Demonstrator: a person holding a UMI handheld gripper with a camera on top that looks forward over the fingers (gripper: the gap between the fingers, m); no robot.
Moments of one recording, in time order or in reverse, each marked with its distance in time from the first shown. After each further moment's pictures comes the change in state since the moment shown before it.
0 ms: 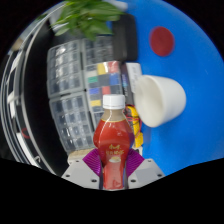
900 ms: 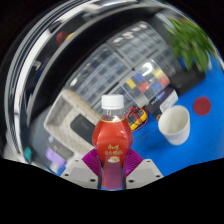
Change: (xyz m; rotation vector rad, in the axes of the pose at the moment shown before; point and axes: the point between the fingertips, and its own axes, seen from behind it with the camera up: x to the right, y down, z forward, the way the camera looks) arm 0.042 0.054 -0.027 -0.085 0.113 -0.967
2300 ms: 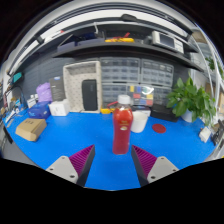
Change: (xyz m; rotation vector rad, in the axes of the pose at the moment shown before) arm 0.051 0.070 -0.218 -0.078 0.247 -0.724
